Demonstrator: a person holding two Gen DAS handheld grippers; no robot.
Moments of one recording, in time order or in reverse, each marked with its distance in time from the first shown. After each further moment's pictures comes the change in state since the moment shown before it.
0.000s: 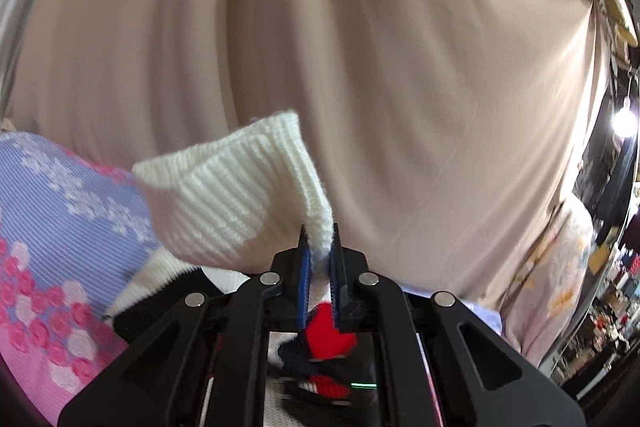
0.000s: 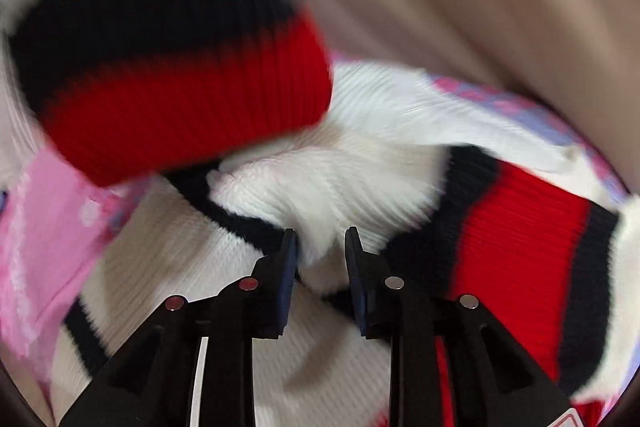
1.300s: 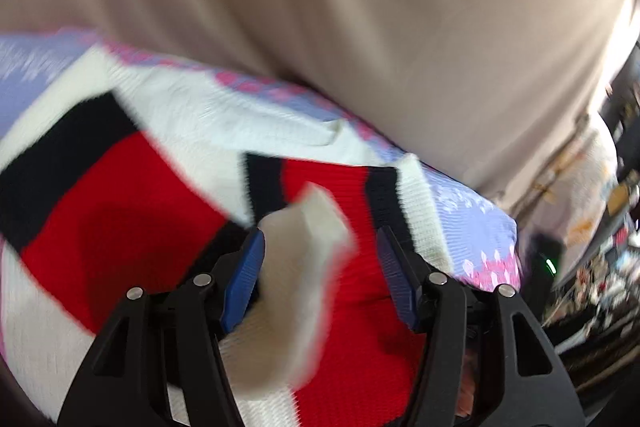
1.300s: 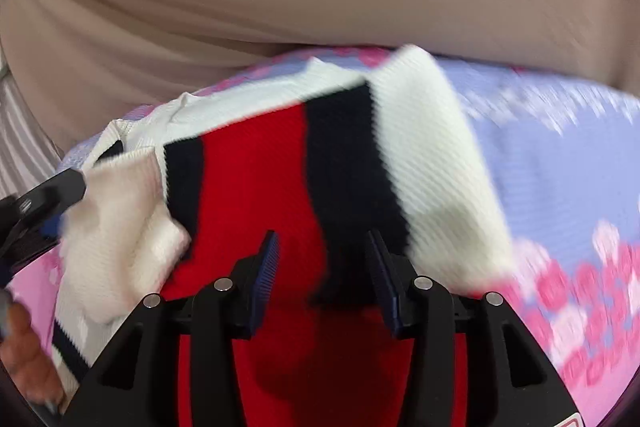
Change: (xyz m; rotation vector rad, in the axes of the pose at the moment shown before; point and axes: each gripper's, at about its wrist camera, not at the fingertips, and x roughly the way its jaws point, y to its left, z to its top) left arm 0.115 -0.008 -0.113 -0.079 0.406 0.011; right arm -0.121 -0.134 -0.087 0.433 -0.004 -0.141
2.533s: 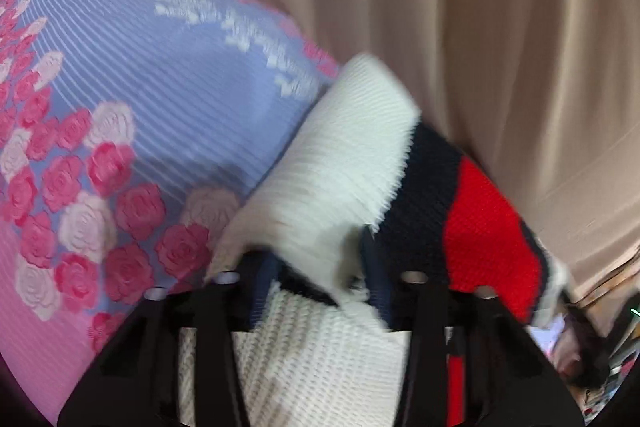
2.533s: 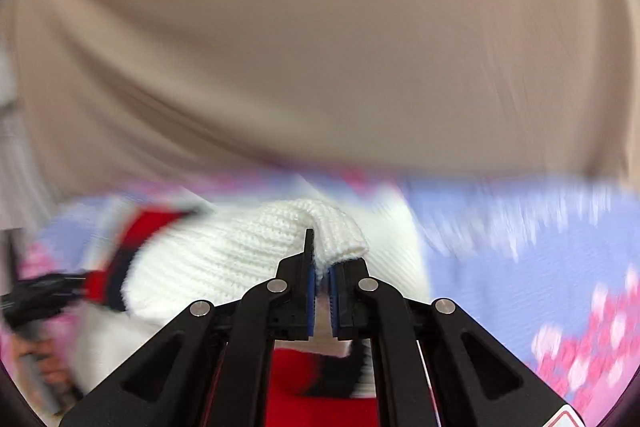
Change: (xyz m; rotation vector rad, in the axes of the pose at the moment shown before) left arm -0.027 0.139 0.016 -0.293 -0.067 0.312; right arm 0.056 -0.020 0.065 0.028 -0.040 -0.149
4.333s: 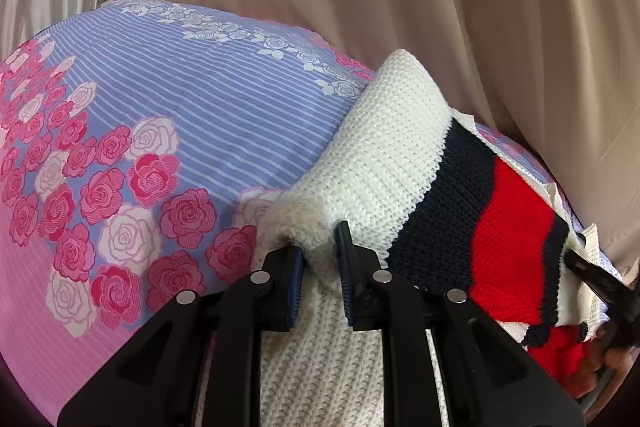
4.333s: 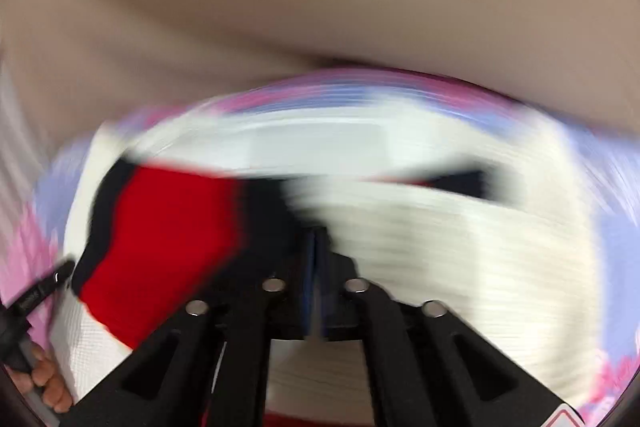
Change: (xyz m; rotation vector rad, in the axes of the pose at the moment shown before) left arm -0.013 0.012 -0.019 0.129 -0.126 0.167; right arm 0.027 -0.019 0.001 0.020 0.011 0.088
